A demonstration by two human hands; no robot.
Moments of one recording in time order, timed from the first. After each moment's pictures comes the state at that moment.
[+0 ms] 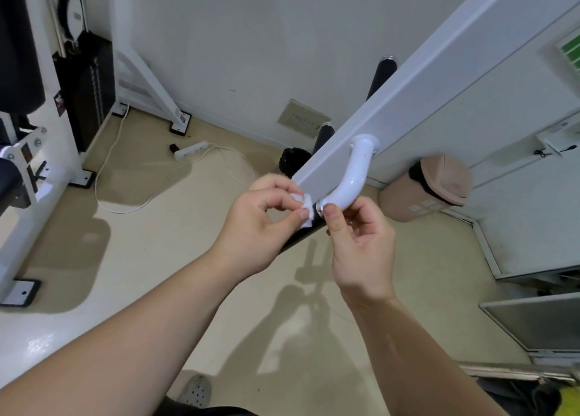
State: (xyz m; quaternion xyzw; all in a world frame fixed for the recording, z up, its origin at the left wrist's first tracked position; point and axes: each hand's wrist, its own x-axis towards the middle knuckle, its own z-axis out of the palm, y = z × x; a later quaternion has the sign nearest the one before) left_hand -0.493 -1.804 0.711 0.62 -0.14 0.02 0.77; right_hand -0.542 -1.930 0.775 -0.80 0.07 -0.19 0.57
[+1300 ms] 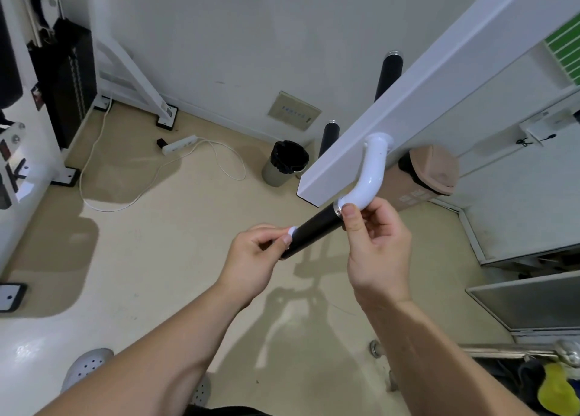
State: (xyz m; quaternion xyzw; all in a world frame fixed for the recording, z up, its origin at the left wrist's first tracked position) left_hand -0.521 -1.824 0.645 0.55 -0.01 -0.14 0.83; right_hand -0.554 -1.938 0.770 -0.82 0.10 -0.23 0.52
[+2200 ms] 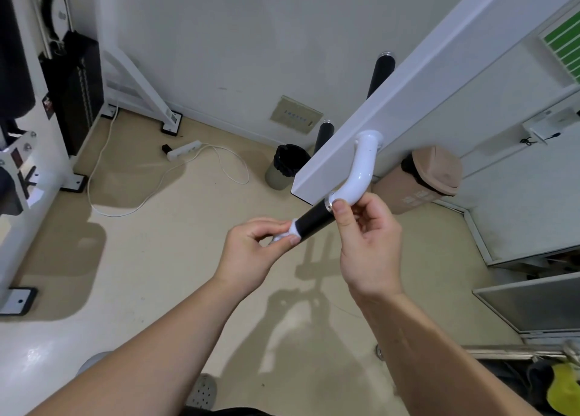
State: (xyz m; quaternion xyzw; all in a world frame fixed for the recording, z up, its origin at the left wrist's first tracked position) left_hand -0.516 -1.813 0.645 0.56 -0.03 -0.09 0.82; right_hand -0.549 -1.931 0.769 -0.83 0.09 -0.21 0.50
